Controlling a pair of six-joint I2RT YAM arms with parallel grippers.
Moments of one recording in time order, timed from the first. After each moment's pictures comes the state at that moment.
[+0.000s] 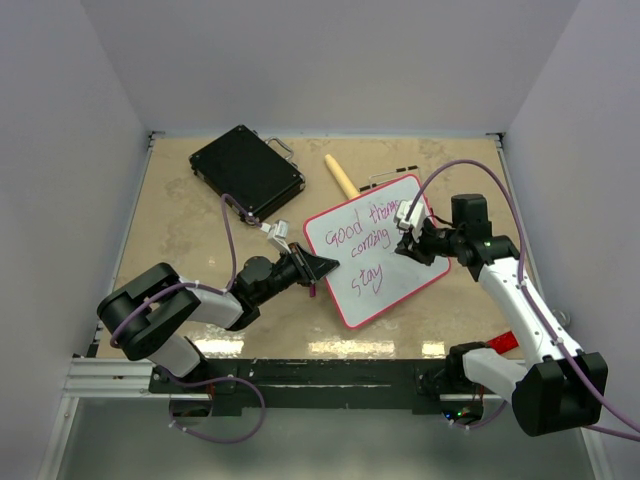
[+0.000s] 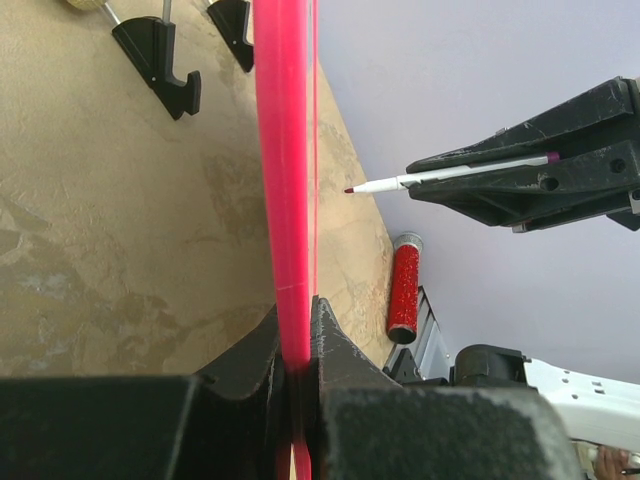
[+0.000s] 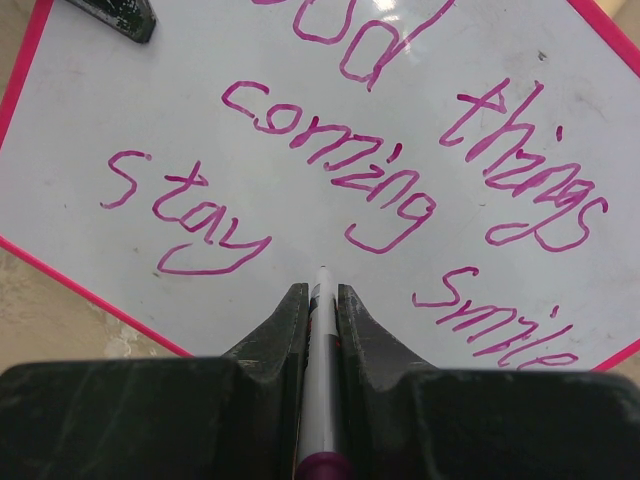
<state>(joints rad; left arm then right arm) -0.81 1.54 0.34 1.16 0.10 -0.98 0.16 1.08 0.86 -0.58 -0.70 -0.78</state>
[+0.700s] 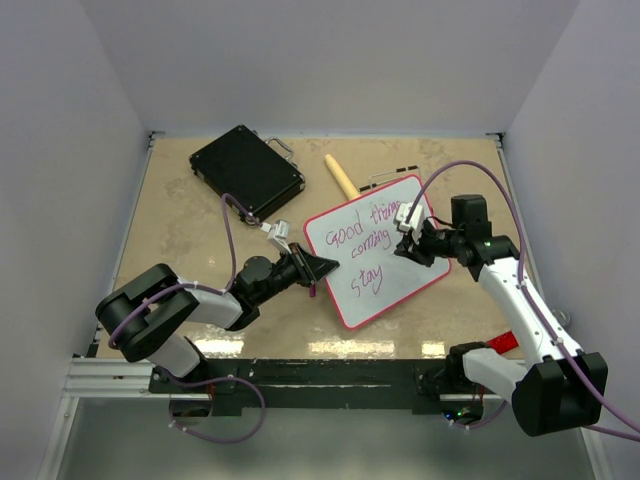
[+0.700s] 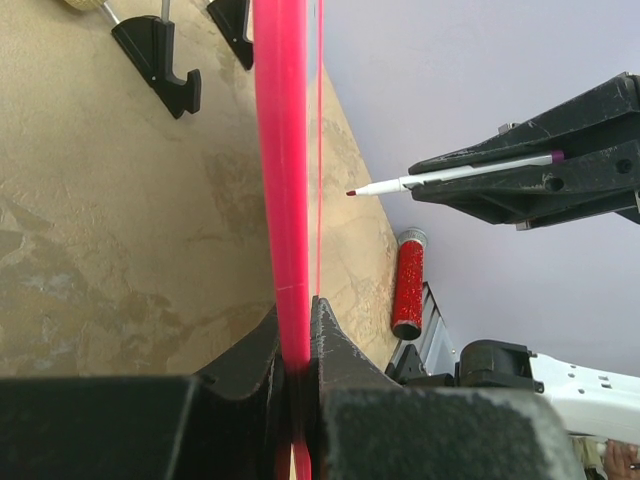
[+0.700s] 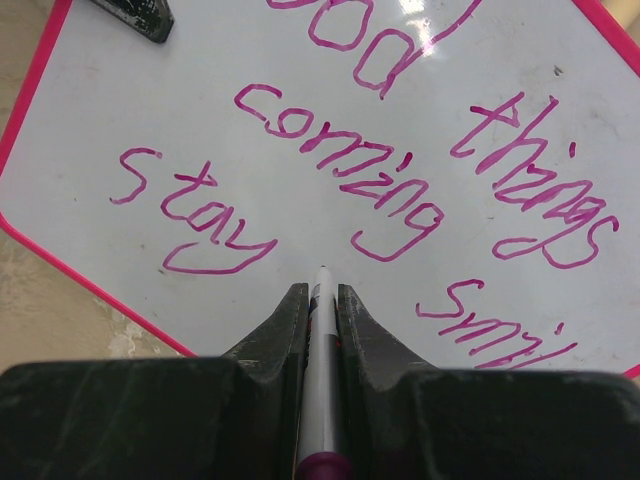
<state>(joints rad) -0.81 1.53 0.34 1.14 0.10 -0.96 0.16 1.08 0.86 -0.60 -0.72 -0.81</state>
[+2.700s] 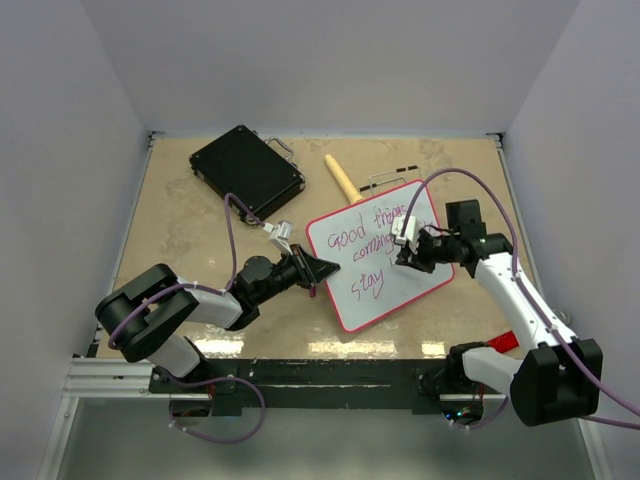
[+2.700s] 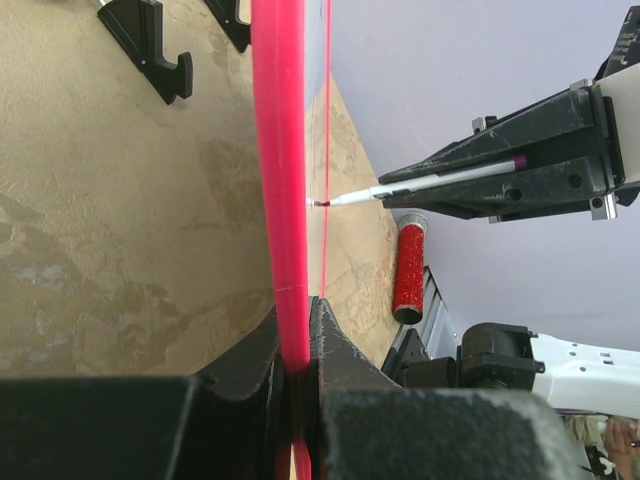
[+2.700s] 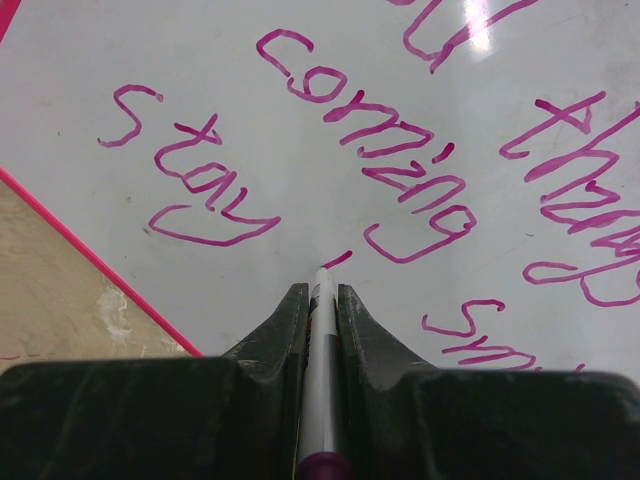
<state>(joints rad) -0.80 1.53 0.35 1.13 0.14 -0.94 0.16 1.13 0.84 -0.67 -0.73 -0.99</state>
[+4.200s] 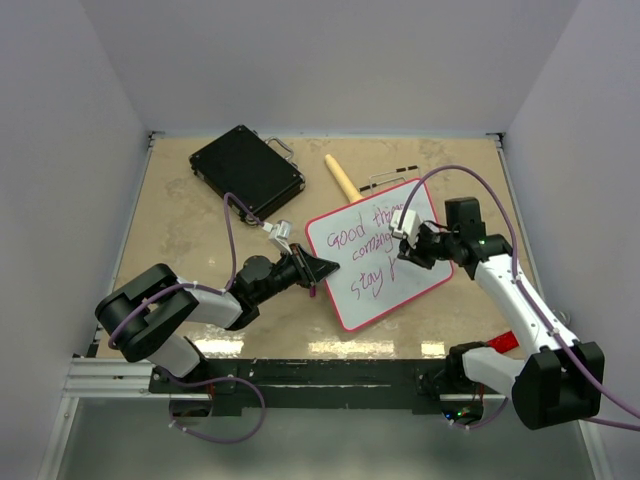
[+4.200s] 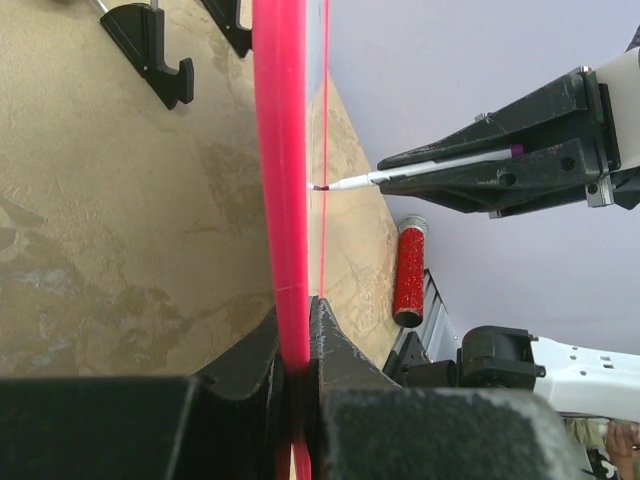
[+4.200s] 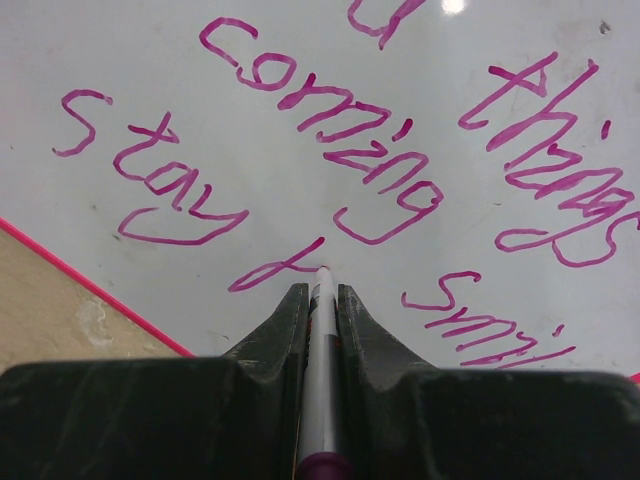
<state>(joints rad) -0.80 1.53 0.35 1.14 0.14 -0.94 0.18 1.12 0.84 -0.61 -0.62 -0.88</state>
